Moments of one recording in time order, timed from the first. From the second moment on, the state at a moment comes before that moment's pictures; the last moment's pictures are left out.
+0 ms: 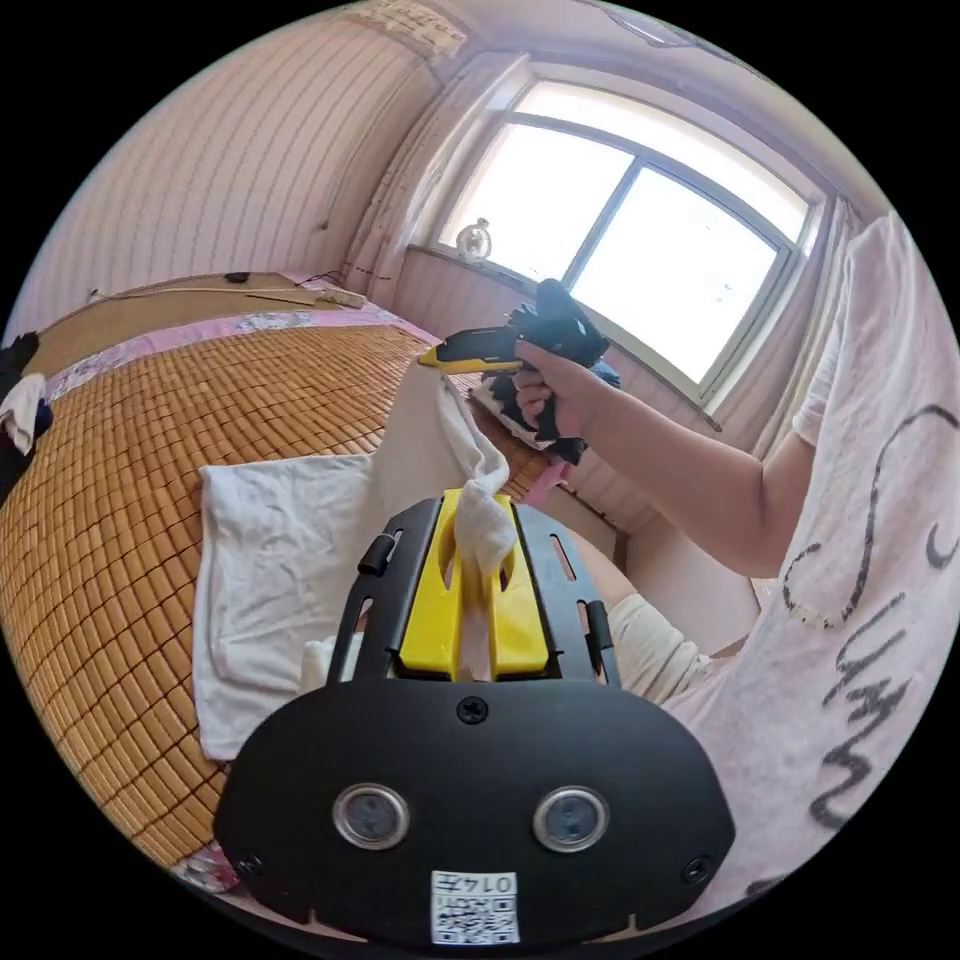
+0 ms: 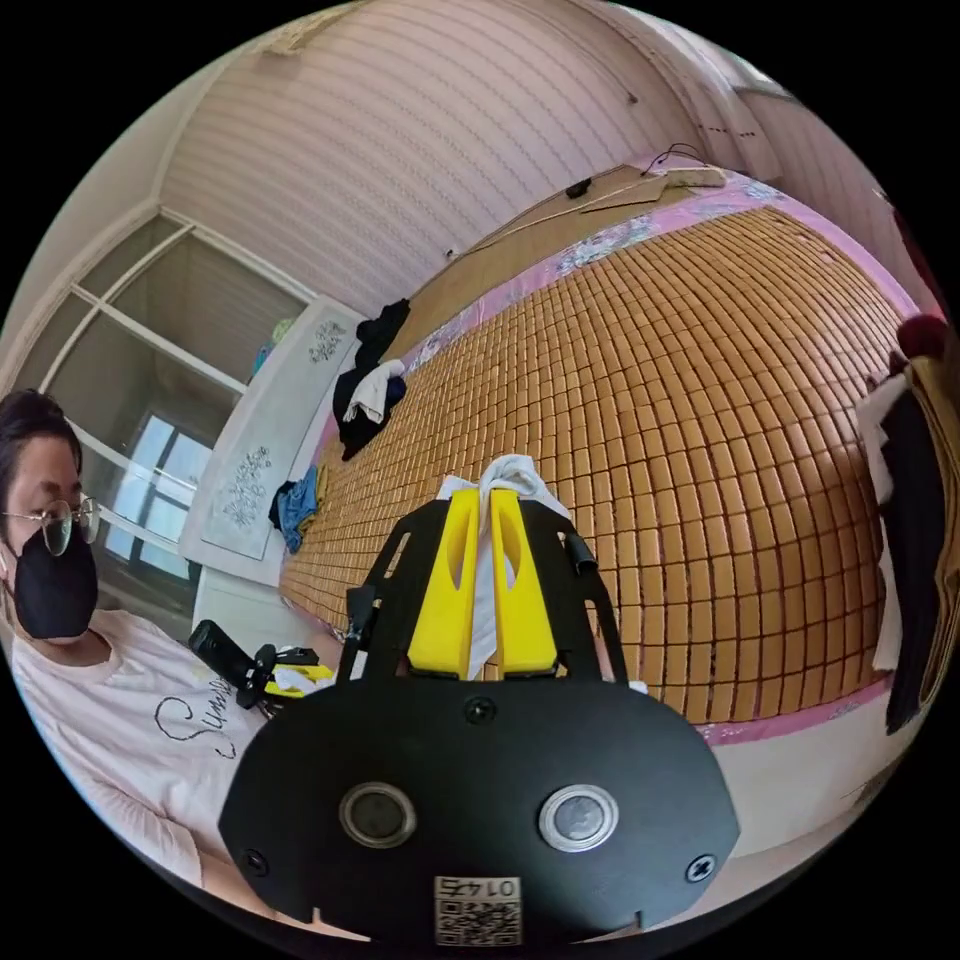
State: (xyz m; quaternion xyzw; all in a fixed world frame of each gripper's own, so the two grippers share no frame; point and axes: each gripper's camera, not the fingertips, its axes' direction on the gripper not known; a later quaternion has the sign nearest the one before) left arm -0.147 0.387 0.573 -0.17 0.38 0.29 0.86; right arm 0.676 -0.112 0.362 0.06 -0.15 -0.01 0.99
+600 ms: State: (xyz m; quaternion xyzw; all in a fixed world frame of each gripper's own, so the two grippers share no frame) left arm -0.277 0.359 0.674 -0.37 0.15 0.05 0.92; right arm 0.453 -0.254 0.492 -0.08 -0.03 -0.18 0.98
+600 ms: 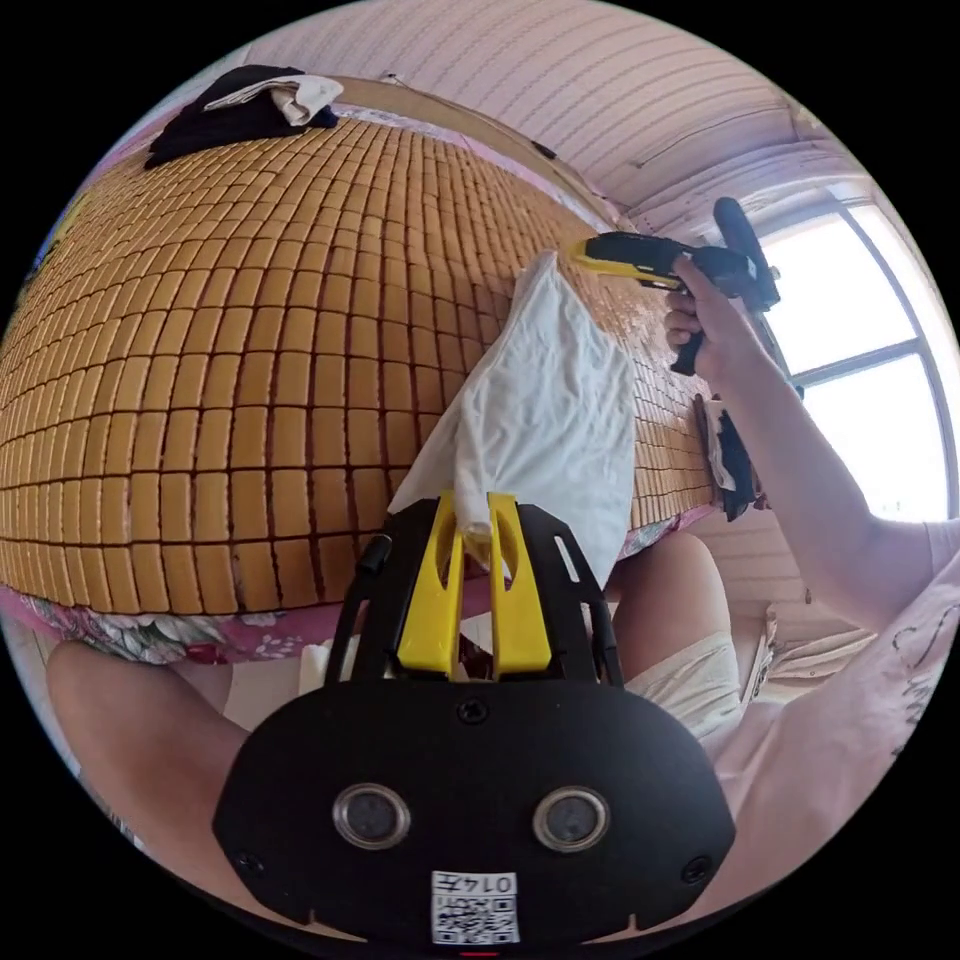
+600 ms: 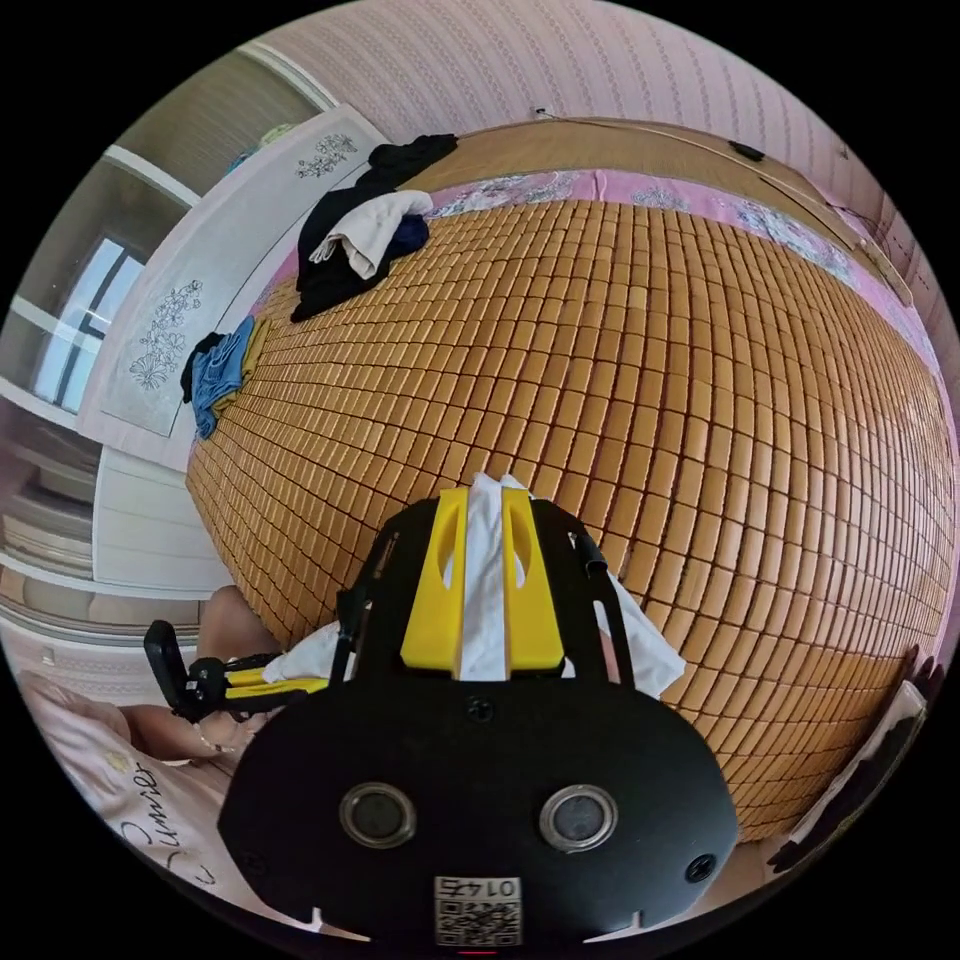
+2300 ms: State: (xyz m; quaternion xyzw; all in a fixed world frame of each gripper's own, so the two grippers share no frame) left arm 0.041 0.265 0.470 -0.17 0.43 0.59 0.67; right arm 0.675 0.173 -0.017 0.34 -0.09 -0.18 0.92
